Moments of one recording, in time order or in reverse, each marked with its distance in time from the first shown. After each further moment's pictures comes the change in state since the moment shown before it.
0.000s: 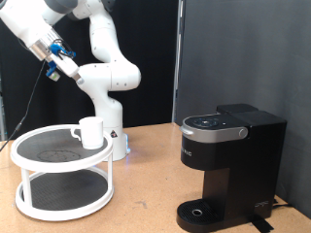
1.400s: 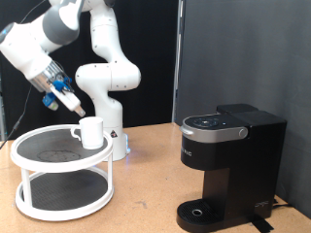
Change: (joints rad) arm 0.003 0.203 -0.040 -0.095 -0.054 0.137 -0.198
